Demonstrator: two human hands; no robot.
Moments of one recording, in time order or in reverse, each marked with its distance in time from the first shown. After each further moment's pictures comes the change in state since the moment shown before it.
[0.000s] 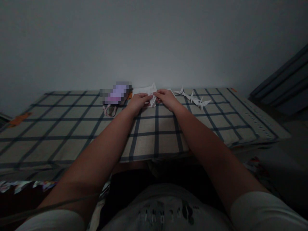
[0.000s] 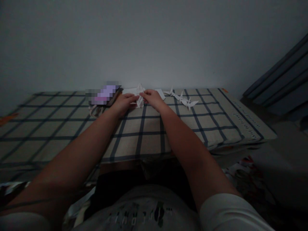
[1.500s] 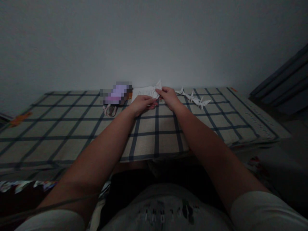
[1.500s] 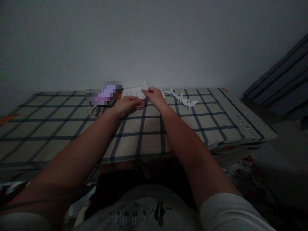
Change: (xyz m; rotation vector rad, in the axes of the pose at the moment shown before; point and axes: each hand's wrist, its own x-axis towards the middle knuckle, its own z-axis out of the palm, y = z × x) left_hand -0.002 -0.001 0.005 -0.104 -0.172 -0.119; right_hand 0.004 0.004 -0.005 -0.081 0.111 -0.118
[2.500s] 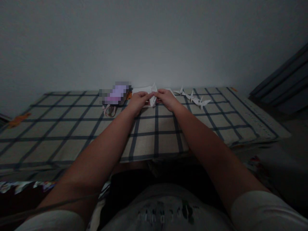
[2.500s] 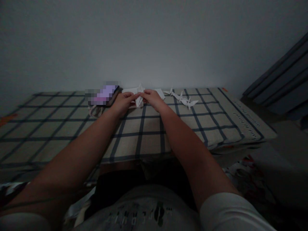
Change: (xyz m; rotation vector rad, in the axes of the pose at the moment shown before) left_hand -0.001 0.003 -0.001 0.045 0.172 0.228; right_hand -0.007 -0.008 0.008 0.233 -0.152 0.150
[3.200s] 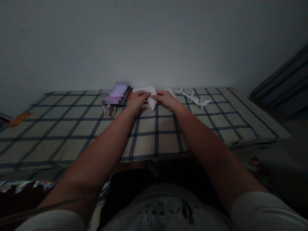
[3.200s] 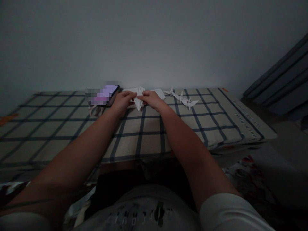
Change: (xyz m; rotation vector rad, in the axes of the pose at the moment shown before) left_hand 0.004 -0.002 -0.003 0.028 0.094 0.021; right_hand 0.005 0.009 -0.005 -0.073 -0.117 -0.035
